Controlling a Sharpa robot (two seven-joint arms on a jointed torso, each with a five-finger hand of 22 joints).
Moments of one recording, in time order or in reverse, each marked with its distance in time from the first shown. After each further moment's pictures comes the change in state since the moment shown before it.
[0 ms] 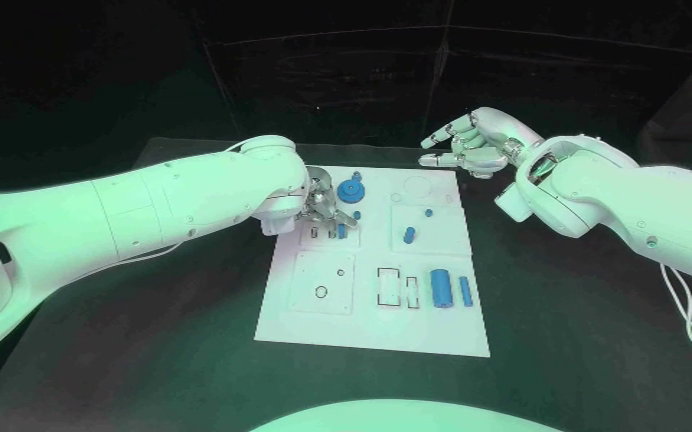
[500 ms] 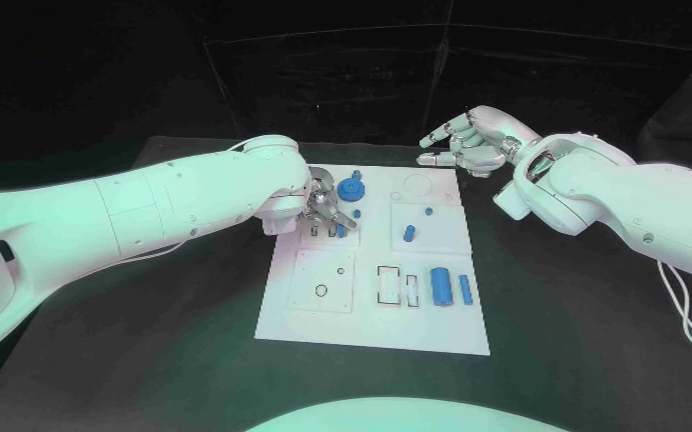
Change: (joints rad) left arm 0.000 0.006 -0.004 0.001 0.000 0.011 0.000; left_hand 0.034 0.008 0.013 -0.029 0.000 -0.011 -0.004 0.009 0.015 0.000 0.000 0.004 0.003 0.000 0.000 0.000 0.000 0.000 0.000 0.000 0.004 0.003; right arm 0.000 0.008 0.000 -0.008 0.000 0.009 -0.003; right_hand 0.000 0.000 -0.003 0.003 0.005 0.000 0.000 0.000 0.000 0.000 0.000 0.000 -0.001 0.000 0.000 0.000 0.000 0.000 0.000 0.000 -0.004 -0.001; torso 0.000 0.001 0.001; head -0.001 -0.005
